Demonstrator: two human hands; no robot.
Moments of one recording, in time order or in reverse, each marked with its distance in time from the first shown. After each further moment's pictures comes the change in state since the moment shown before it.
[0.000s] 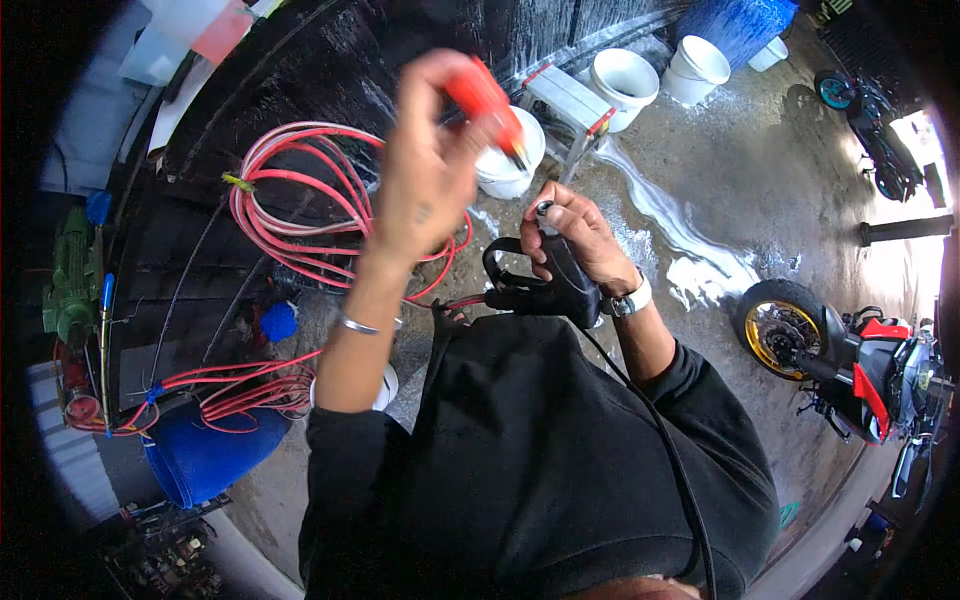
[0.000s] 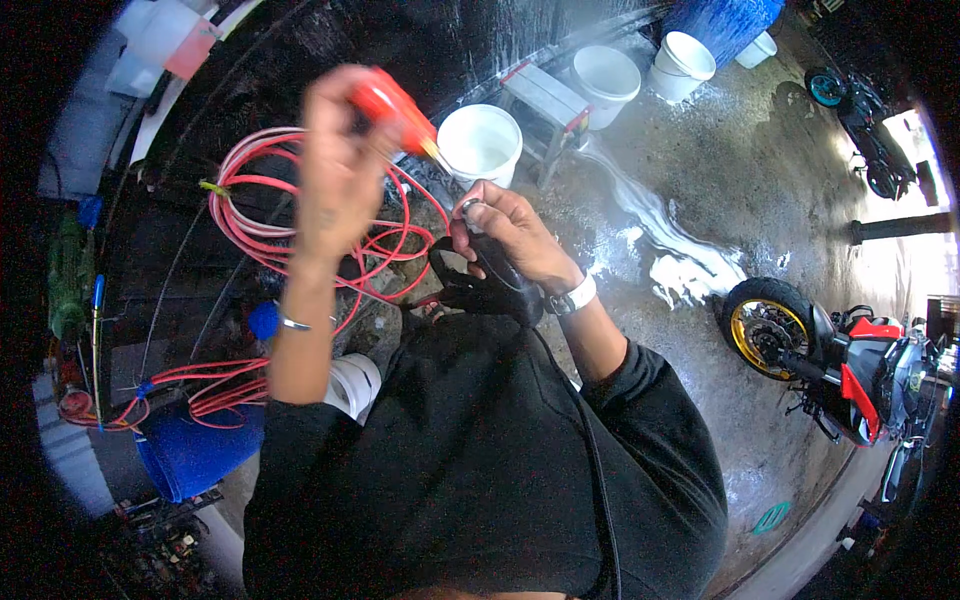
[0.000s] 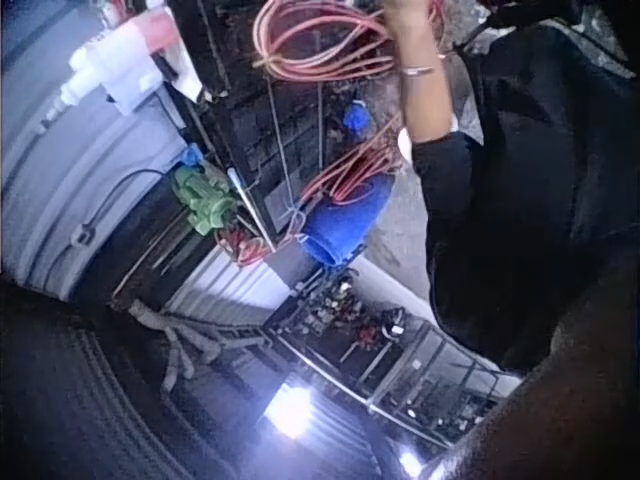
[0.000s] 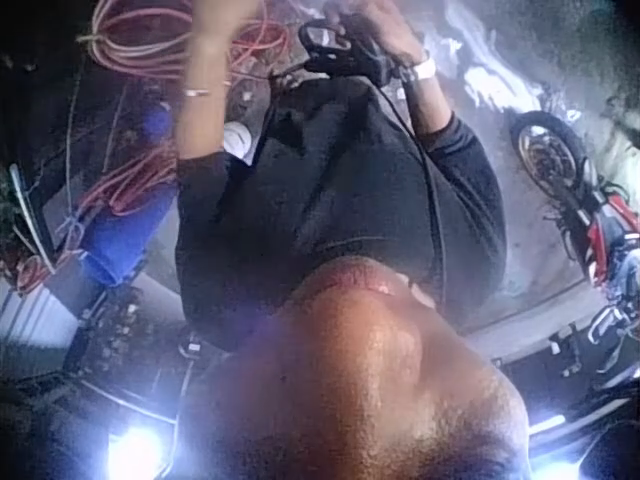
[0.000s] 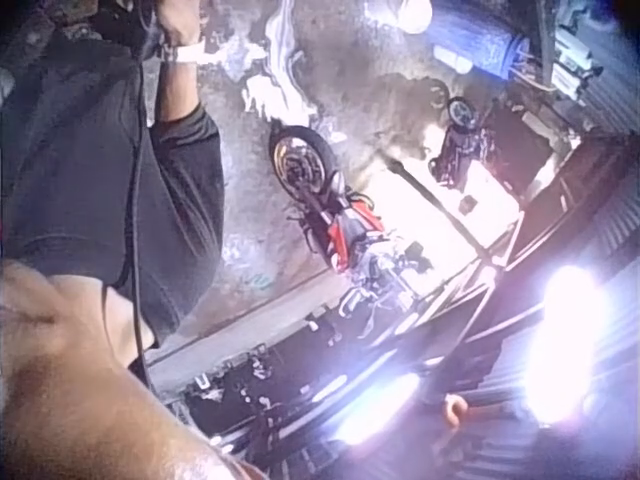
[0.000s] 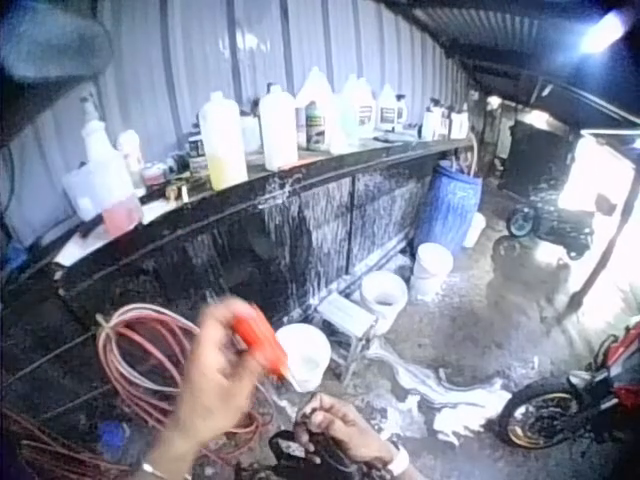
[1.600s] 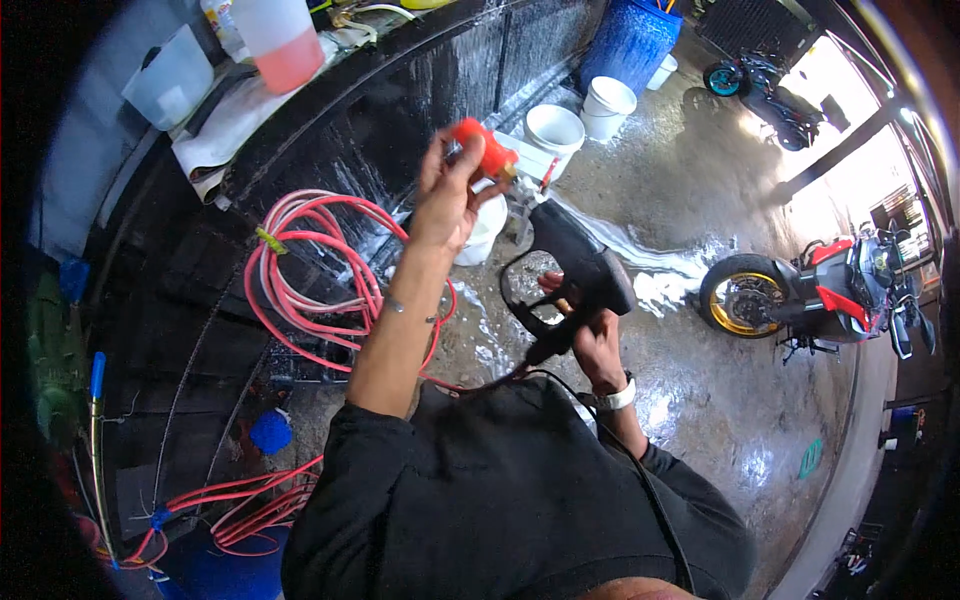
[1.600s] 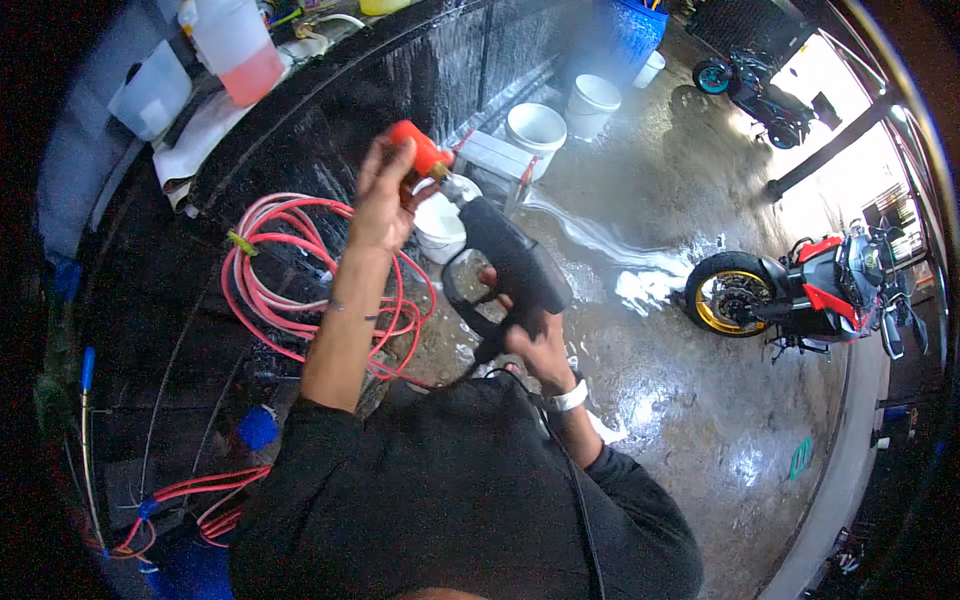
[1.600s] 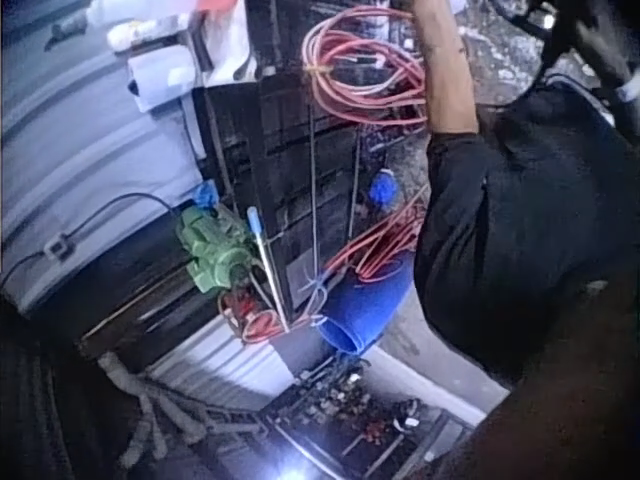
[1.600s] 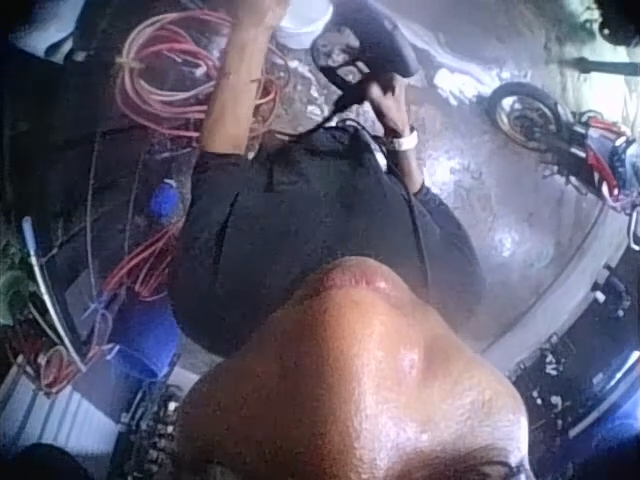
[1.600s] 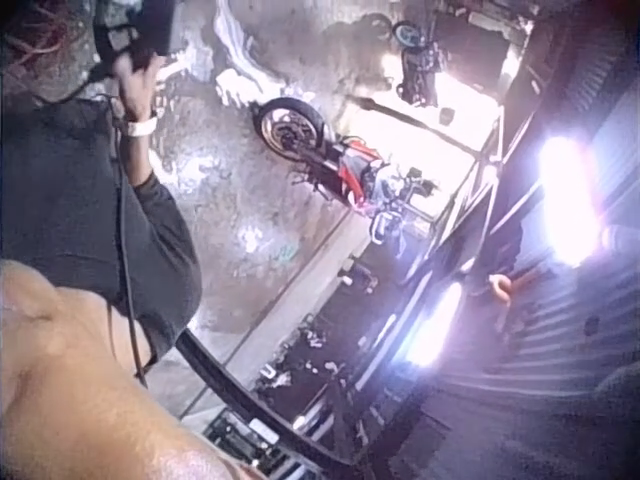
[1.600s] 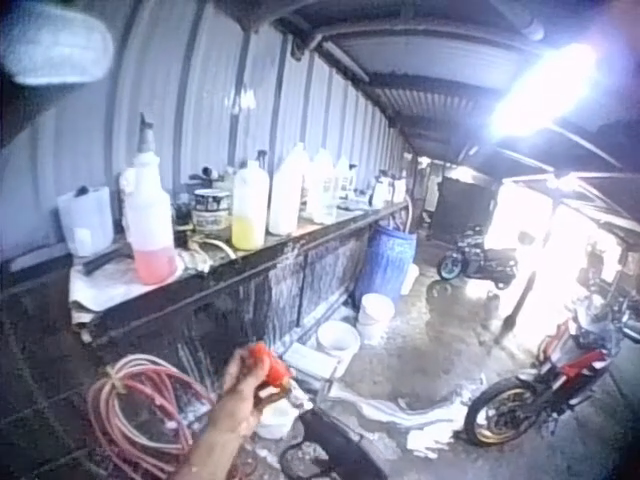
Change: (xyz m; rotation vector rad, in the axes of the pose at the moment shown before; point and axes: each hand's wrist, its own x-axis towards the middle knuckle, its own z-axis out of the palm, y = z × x) left_hand -0.011 -0.068 -0.110 -1.030 -0.062 -0.443; right_hand -0.018 0.134 0.129 -0.515 0.559 -0.512
